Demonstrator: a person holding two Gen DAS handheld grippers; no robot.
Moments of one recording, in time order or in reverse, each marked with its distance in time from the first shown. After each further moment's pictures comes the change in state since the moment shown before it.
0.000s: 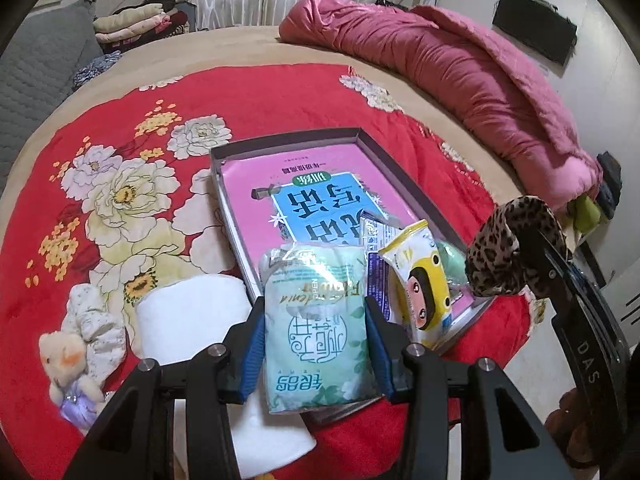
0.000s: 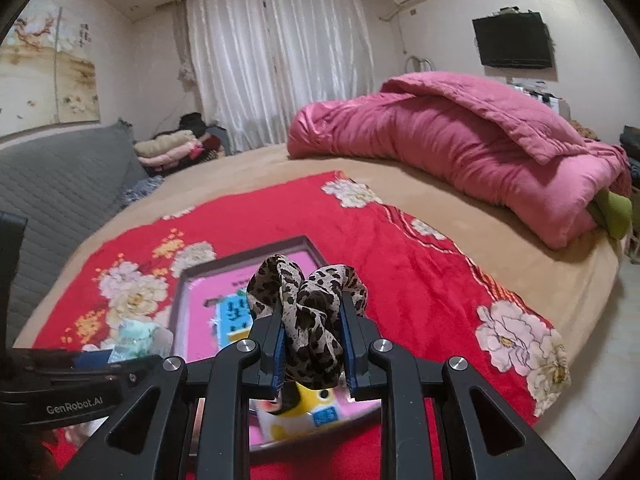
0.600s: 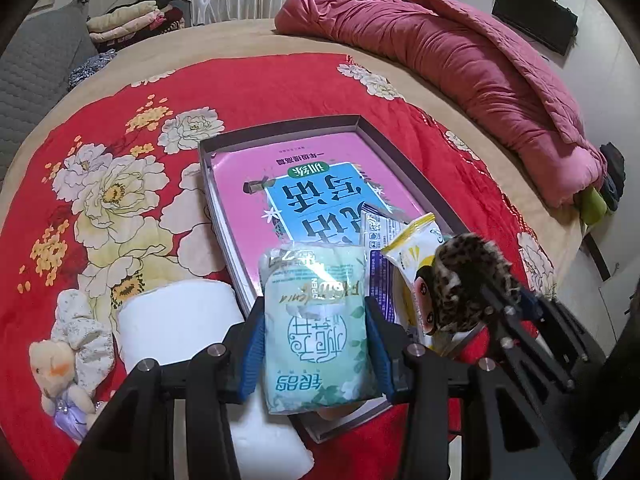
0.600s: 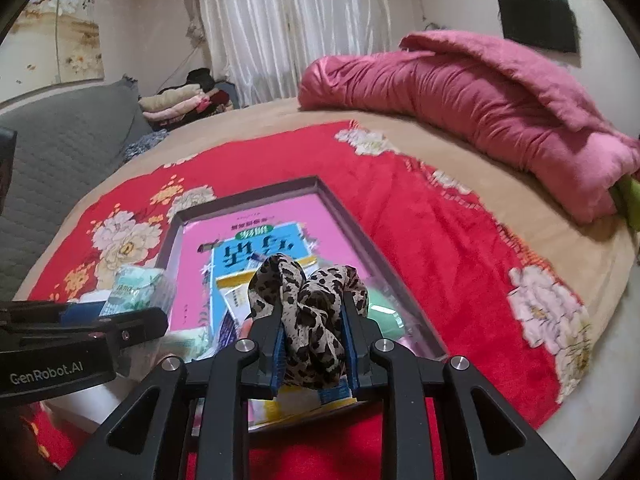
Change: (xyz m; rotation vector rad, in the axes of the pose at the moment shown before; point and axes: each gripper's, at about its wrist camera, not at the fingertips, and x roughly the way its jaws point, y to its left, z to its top) left arm 0.019 -0.003 0.003 0.011 0.025 0.006; right arm 0.049 0.007 -0.033 -0.051 0.163 0.038
